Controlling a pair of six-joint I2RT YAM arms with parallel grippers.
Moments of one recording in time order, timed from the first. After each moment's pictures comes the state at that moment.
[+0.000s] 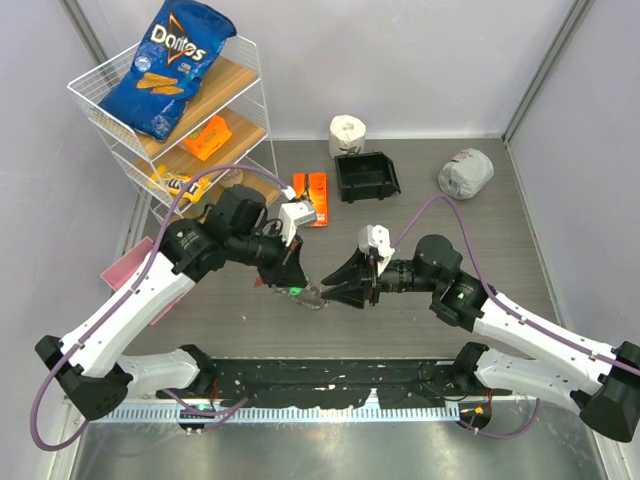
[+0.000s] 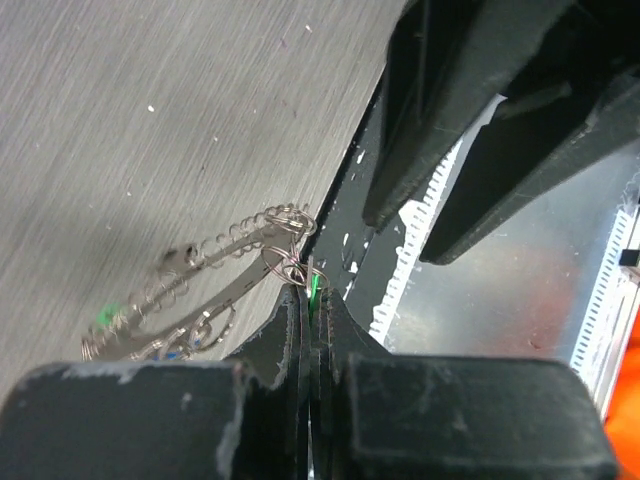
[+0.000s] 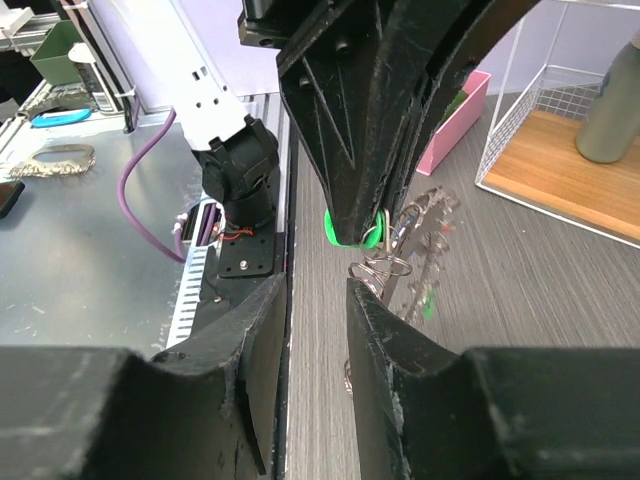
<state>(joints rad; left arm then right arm) -0.74 1.15 1.32 -0.95 0.57 -0.01 0.86 0.92 0.69 0.22 -0.68 0.09</state>
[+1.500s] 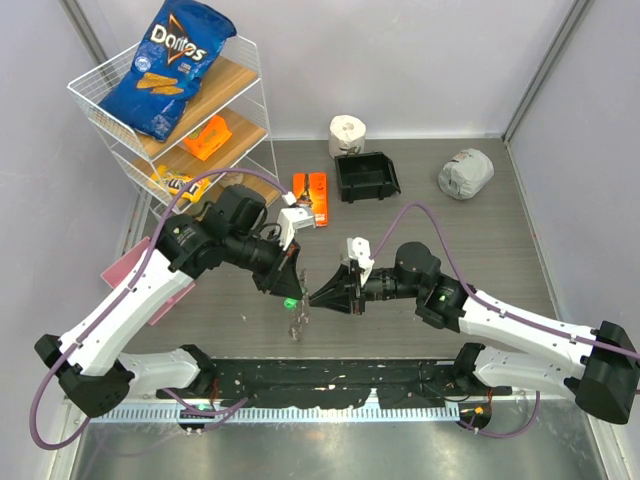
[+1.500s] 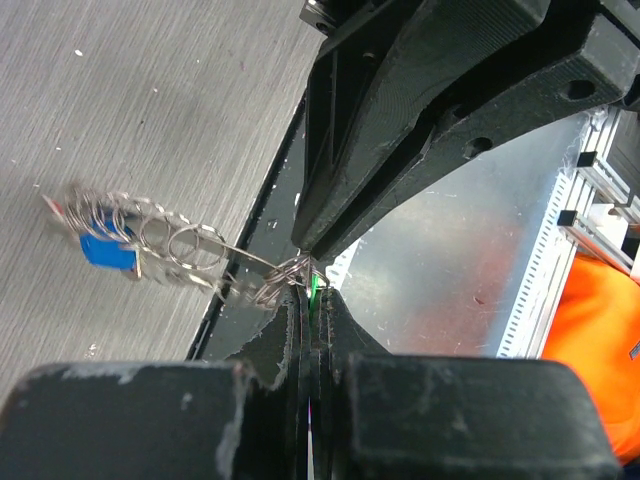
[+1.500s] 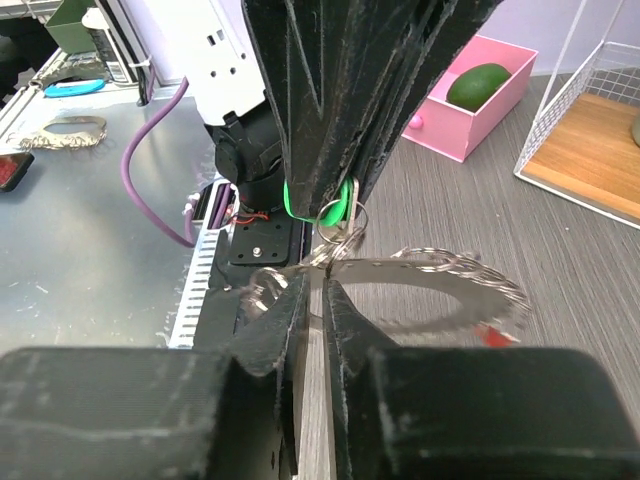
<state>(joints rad) -0.74 1.18 1.40 -1.11 0.64 -0.05 0.96 1.01 0.65 0.31 -0.65 0.07</state>
